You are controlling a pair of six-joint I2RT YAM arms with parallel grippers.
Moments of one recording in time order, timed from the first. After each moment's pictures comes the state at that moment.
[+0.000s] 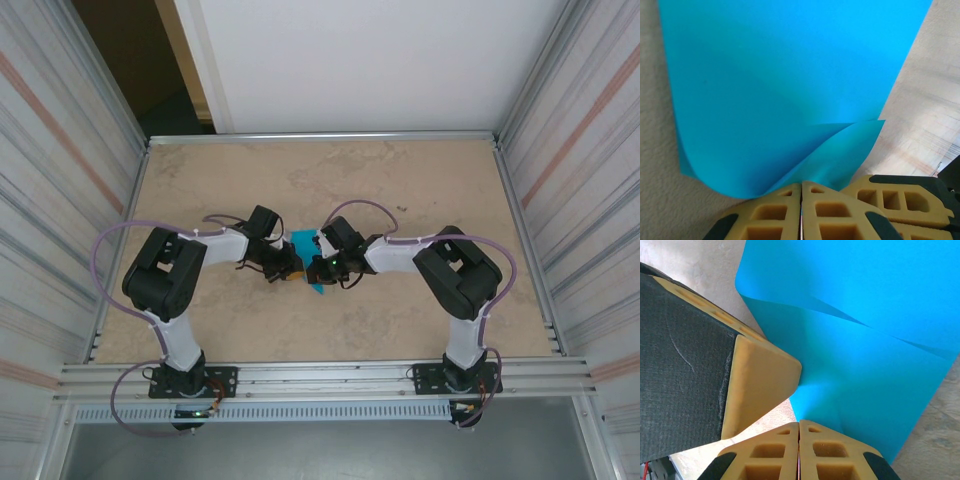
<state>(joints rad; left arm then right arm) -0.46 1.81 0.92 -0.30 0.61 -0.76 0.77 1.88 1.00 -0.12 -0.45 0.64</state>
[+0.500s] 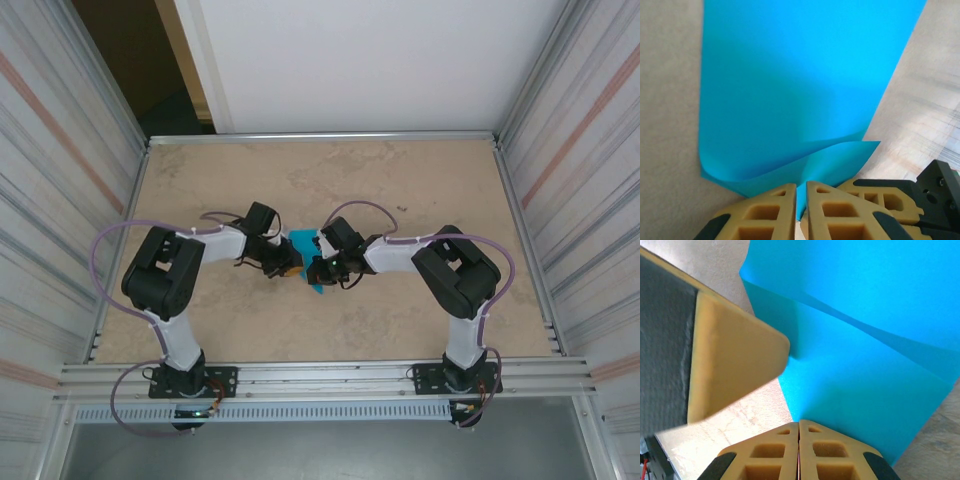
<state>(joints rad) -0.43 1.82 0.94 -0.30 0.63 -0.75 0.76 1.89 1.00 -0.11 -0.45 0.64</state>
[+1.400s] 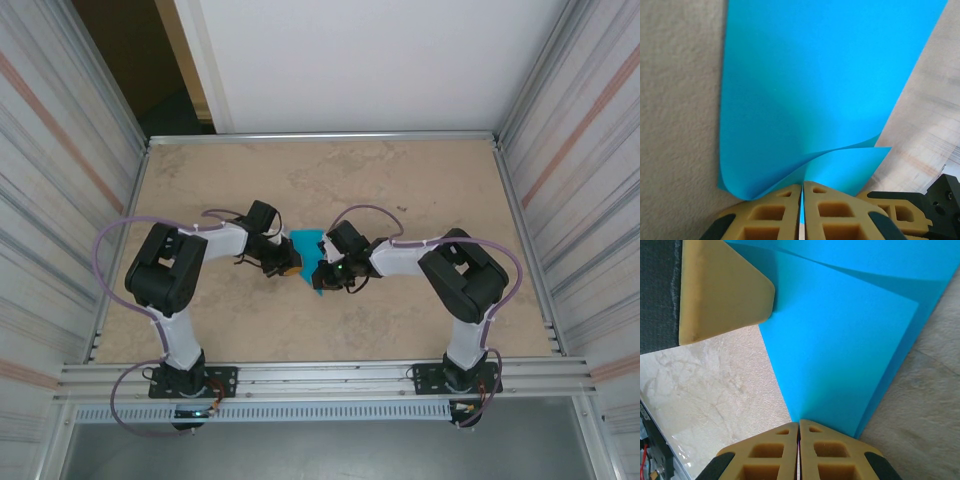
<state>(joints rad) -0.43 1.85 0.97 -0.35 0.61 -0.70 0.76 1.84 0.94 -0.14 -0.47 0.64</state>
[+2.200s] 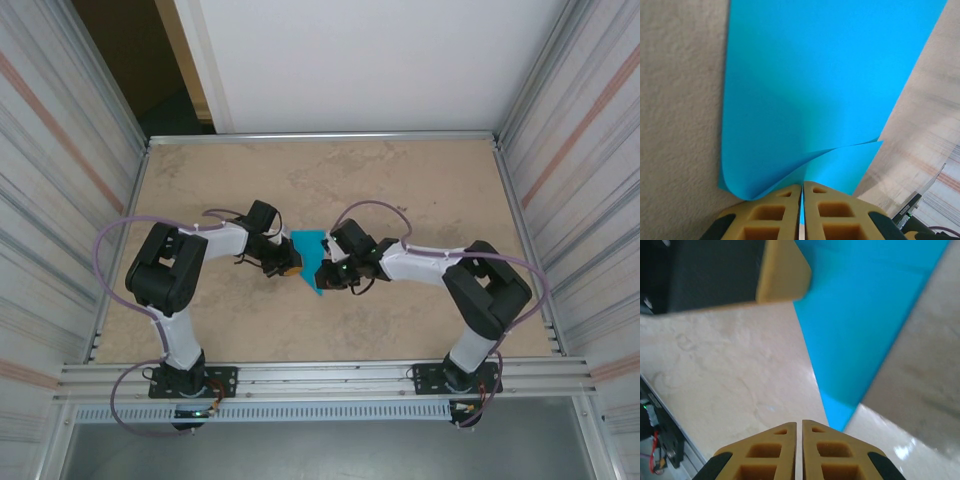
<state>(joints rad) -0.43 1.85 0.98 -0.35 0.61 -0.70 0.78 1.71 0.93 -0.22 -0.41 0.64</state>
